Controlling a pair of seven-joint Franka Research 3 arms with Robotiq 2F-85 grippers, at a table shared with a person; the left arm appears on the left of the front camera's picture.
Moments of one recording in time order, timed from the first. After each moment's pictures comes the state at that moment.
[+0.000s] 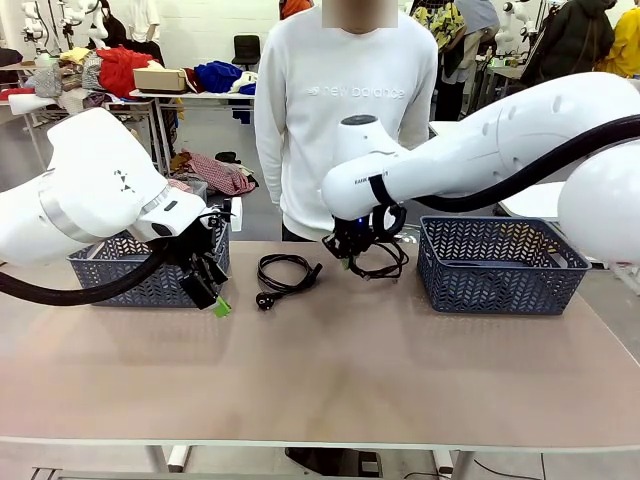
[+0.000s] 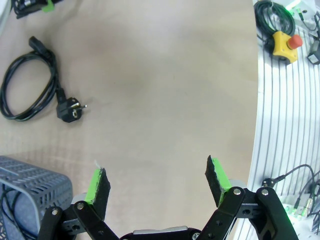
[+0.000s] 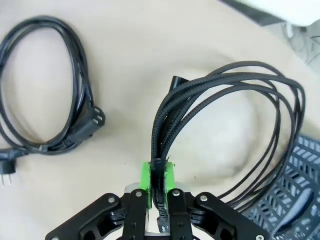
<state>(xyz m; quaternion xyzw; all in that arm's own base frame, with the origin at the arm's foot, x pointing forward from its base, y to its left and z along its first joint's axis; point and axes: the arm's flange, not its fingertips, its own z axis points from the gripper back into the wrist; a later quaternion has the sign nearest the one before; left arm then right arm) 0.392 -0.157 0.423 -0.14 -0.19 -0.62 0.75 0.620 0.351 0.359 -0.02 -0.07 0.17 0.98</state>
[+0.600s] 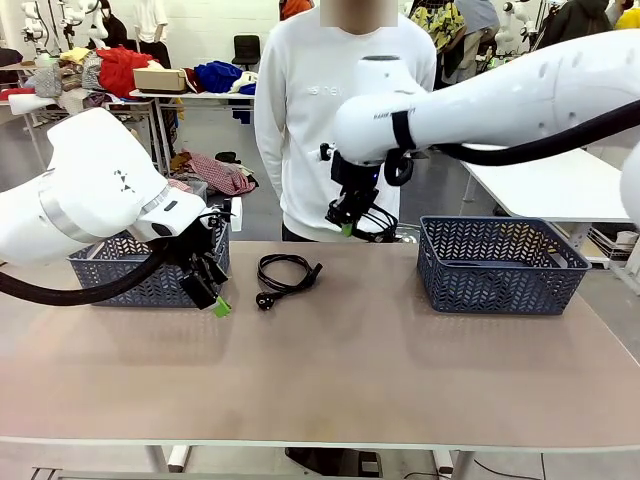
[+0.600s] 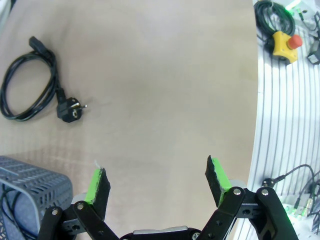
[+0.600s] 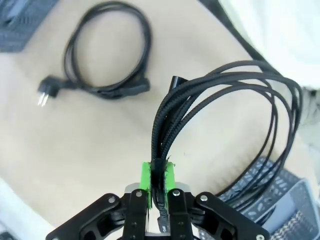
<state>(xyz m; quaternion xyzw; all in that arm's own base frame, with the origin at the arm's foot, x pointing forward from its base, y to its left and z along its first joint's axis) 0.392 -0.157 0.423 -0.14 -0.19 -0.62 0.75 0.603 0.339 0.460 0.02 -0.07 0.38 0.92</state>
